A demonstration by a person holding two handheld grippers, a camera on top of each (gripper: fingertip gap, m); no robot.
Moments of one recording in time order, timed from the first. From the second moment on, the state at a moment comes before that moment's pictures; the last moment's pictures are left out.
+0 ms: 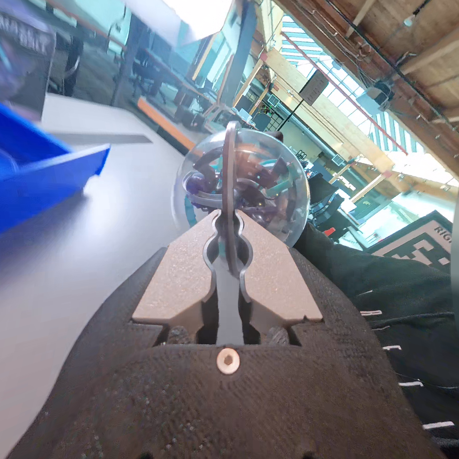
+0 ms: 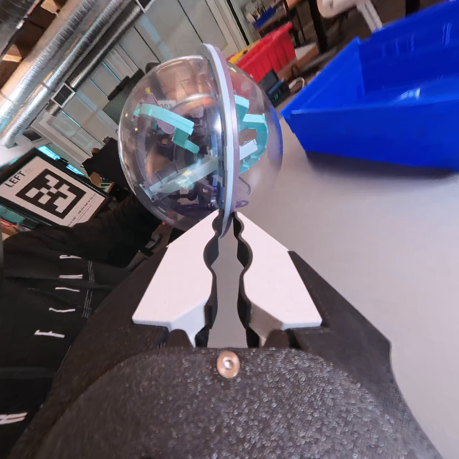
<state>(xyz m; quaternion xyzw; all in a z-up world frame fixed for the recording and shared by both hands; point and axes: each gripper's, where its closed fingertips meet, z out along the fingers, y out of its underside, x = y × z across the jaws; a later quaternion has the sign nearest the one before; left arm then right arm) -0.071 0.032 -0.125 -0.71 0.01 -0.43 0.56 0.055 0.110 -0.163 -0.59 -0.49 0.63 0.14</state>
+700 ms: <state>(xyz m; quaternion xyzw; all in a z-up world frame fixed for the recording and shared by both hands) -0.061 0.037 -0.225 -0.77 0.05 -0.38 0.51 0.082 0.099 -0.256 -0.66 -0.44 0.61 -0.02</state>
